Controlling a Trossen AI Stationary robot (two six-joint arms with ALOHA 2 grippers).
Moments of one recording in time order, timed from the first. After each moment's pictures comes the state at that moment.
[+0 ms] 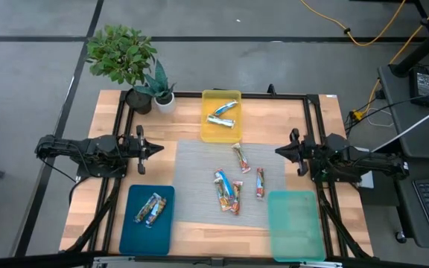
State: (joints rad) left arm -0.10 0.01 0.07 -0.15 -0.29 0.07; right arm -0.12 0.01 0.01 0.08 -0.13 0.24
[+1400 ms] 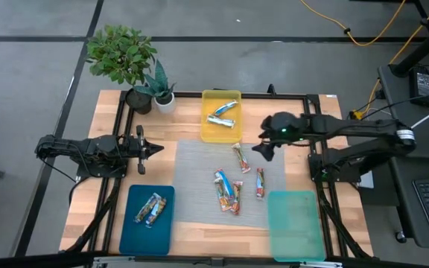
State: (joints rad) left arm -0.10 0.01 0.07 -0.15 -0.29 0.07; right arm -0.12 1.13 0.93 -0.63 0.01 0.47
